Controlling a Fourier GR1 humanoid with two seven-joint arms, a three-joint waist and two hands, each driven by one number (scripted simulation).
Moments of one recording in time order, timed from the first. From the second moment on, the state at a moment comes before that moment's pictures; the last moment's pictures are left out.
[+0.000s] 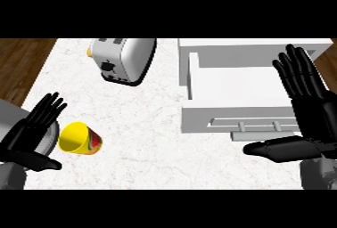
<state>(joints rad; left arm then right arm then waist) -0.18 0.38 0.26 -1.01 0.17 -0.66 -0.43 -0.22 -0.15 -0.07 -1.89 -0.08 0.15 0.08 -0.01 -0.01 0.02</state>
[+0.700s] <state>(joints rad) -0.30 0.39 0.22 -0.58 -0.02 -0.52 -0.72 -0.26 -0.18 -0.11 -1.87 -0.12 0.18 0.10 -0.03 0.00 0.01</state>
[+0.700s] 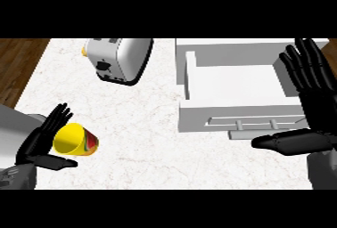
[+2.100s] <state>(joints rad) -0.46 0.31 0.16 -0.27 -0.09 -0.49 -0.92 -0.30 -0.20 -0.11 -1.86 -0.13 0.19 0.13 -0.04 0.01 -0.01</state>
